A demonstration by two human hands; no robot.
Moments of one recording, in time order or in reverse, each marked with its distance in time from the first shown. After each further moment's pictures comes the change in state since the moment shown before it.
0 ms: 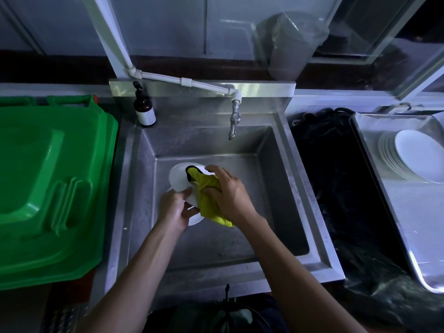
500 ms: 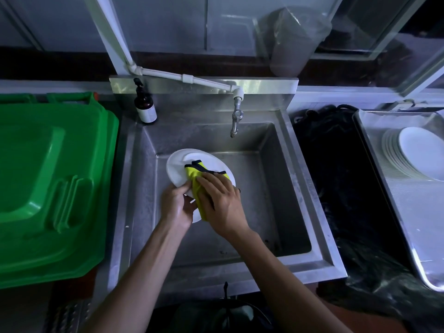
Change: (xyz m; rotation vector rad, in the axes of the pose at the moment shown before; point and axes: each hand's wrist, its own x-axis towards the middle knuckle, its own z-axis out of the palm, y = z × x) left_hand -0.010 0.003 0.007 -0.102 -0.101 0.084; right_hand -0.027 -0.004 0.038 -0.198 0.155 -0.097
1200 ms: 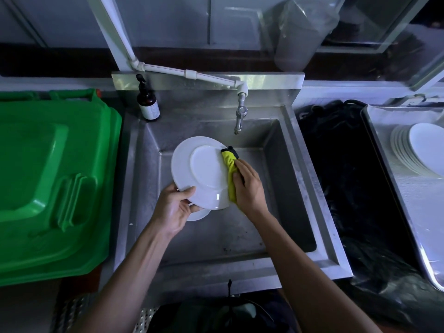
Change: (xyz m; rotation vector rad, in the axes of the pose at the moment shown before) left_hand 0.000 0.012 -0.032 0.077 -0.272 -0.011; right_hand 0.027 0.061 -0.008 0.289 0.025 0.331
